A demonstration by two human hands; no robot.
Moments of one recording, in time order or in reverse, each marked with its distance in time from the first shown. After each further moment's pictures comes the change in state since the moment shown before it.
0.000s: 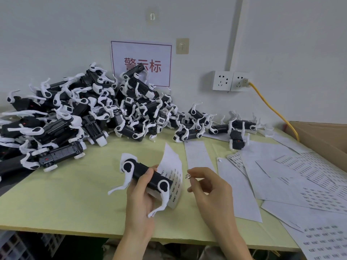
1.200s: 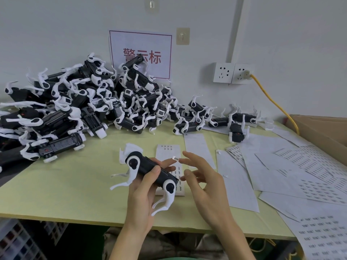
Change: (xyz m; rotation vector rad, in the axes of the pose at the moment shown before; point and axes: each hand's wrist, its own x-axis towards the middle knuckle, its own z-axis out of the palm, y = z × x) left_hand -0.013 0.004 0.002 0.114 -0.194 0.100; right_hand -0.004 0.000 0.000 0.008 -0.134 -0.129
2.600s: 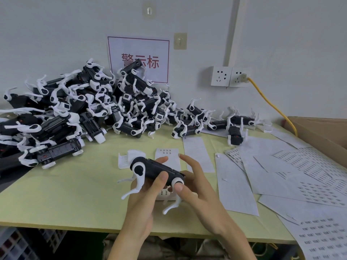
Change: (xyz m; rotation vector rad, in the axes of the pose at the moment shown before) left_hand 0.004 -0.009 -0.010 0.180 -0.031 -0.079; right_hand -0.001 -0.011 -0.005 0.229 -0.307 0.143
